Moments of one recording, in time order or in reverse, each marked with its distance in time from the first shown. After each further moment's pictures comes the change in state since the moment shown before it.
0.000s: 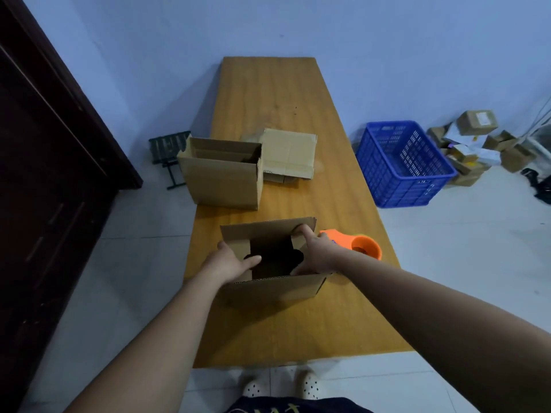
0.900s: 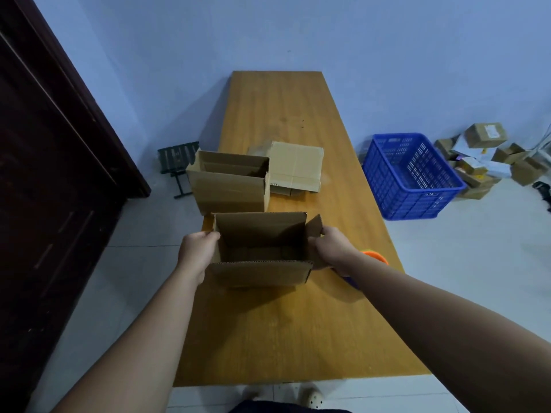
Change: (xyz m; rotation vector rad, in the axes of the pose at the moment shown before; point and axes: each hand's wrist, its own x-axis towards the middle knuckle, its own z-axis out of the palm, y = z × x) left_hand 0.011 -0.006 -0.044 -0.805 0.377 0.007; right_hand 0.011 -0.005 -0.026 0.772 0.137 0.000
